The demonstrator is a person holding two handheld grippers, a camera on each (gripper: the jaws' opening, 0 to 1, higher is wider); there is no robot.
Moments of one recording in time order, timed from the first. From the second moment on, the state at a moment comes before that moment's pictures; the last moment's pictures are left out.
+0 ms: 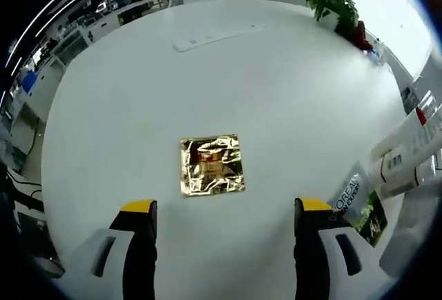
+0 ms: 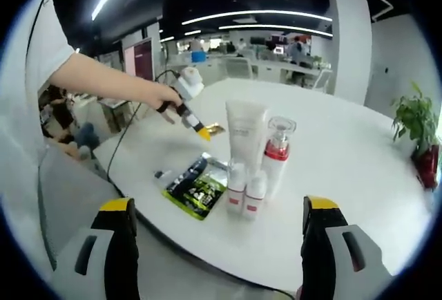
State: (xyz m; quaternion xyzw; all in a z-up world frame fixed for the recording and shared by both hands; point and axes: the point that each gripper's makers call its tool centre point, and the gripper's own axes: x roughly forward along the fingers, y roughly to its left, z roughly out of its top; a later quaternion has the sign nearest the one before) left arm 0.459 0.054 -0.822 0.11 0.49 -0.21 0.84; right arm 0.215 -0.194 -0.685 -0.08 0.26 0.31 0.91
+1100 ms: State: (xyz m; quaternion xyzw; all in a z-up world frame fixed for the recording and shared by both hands) left arm 0.495 0.054 -0.831 0.14 0.52 -0.21 0.82; right arm 0.219 -0.200 -0.685 -0.07 0.26 0.29 0.92
